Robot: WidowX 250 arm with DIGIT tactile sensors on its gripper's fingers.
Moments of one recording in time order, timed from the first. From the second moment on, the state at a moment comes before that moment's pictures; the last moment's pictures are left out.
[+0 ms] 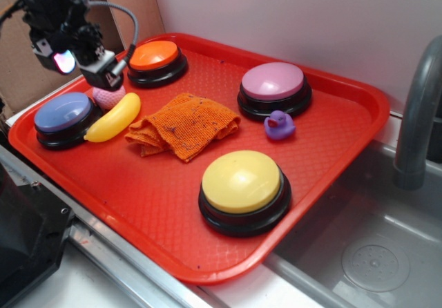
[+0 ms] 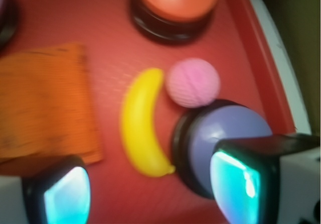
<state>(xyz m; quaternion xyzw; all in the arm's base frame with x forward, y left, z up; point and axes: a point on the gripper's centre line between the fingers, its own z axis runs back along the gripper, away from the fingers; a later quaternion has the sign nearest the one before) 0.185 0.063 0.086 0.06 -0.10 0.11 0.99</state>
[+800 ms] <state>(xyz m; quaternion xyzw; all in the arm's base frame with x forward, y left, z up) 0.210 0.060 0.035 0.08 -0.10 0.05 0.99</state>
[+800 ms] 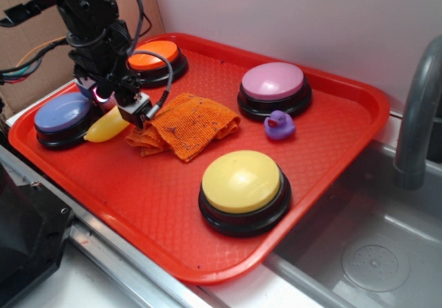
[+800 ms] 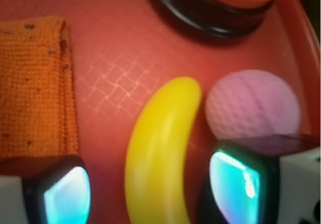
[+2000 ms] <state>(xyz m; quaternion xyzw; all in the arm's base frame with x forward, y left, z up) 0.216 0.059 0.014 0.09 -0.09 0.02 0.99</state>
